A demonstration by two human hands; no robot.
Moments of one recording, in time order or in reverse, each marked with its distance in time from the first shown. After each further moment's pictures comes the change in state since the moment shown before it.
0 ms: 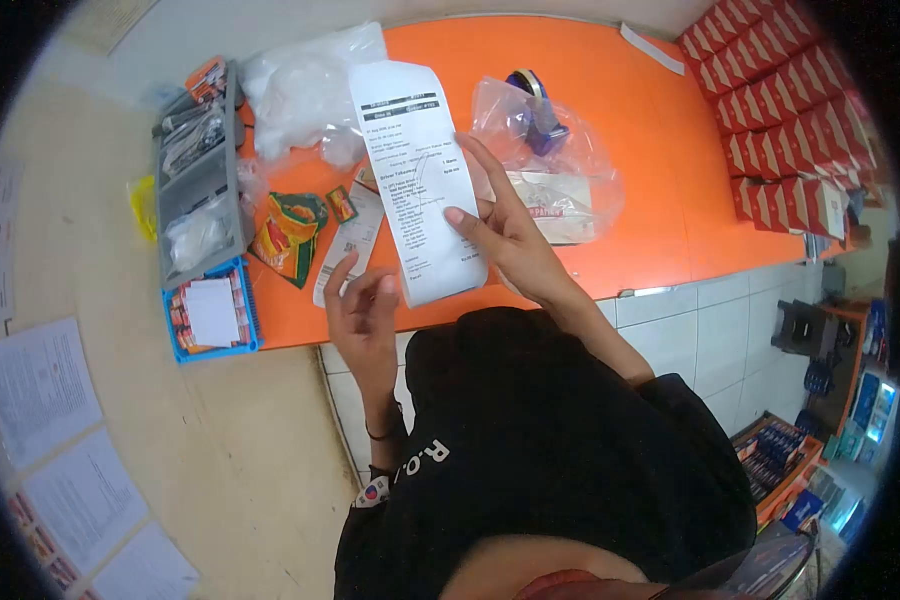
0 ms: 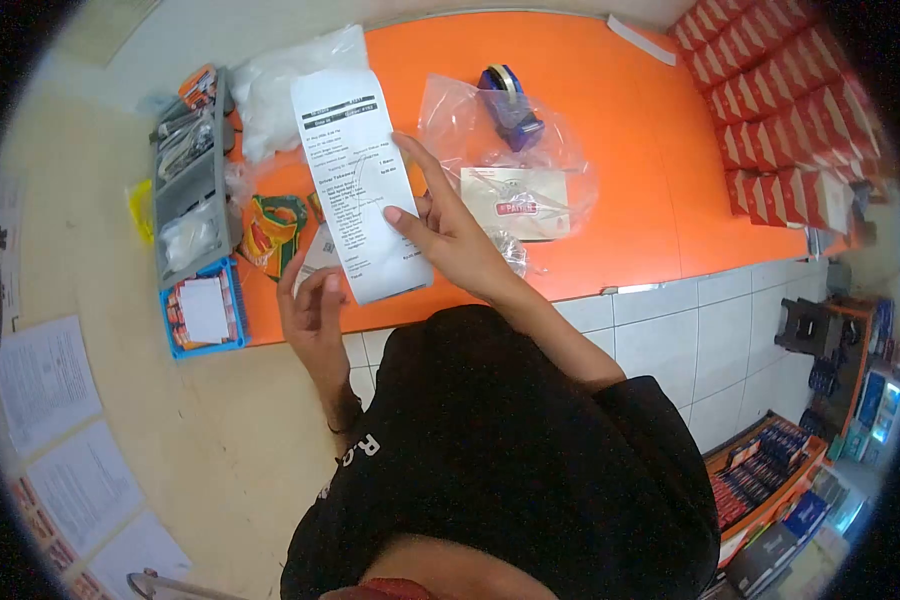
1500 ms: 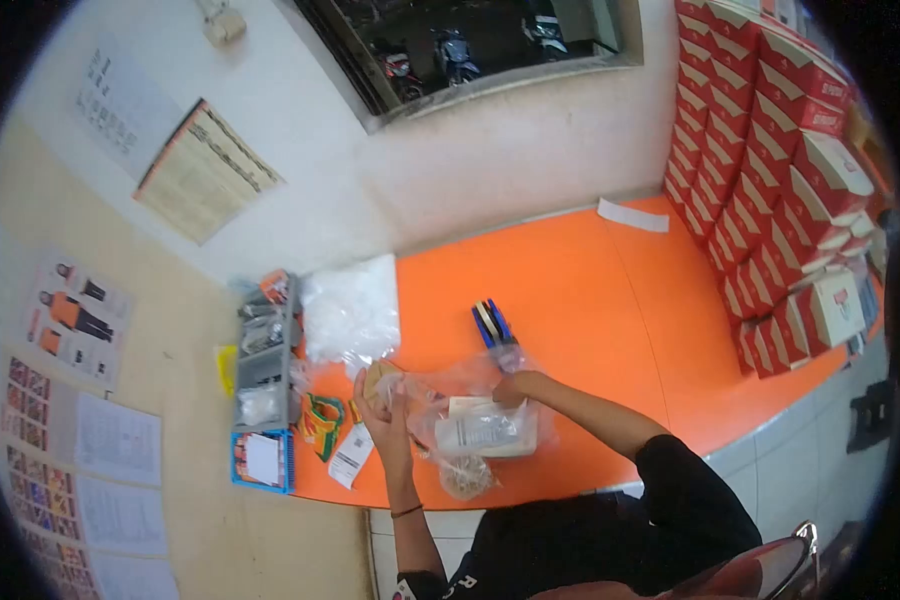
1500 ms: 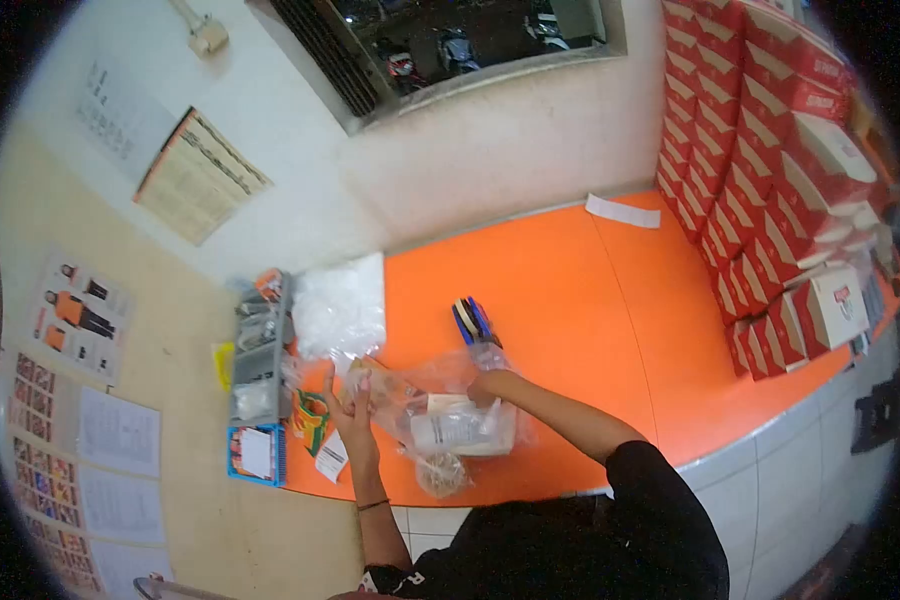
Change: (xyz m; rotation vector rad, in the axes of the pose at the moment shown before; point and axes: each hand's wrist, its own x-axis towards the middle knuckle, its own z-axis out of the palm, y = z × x) left_hand 0.049 0.006 0.211 0.056 0.049 0.166; right_hand 0.099 0.116 -0.260 -1.319 -0.813 0.286
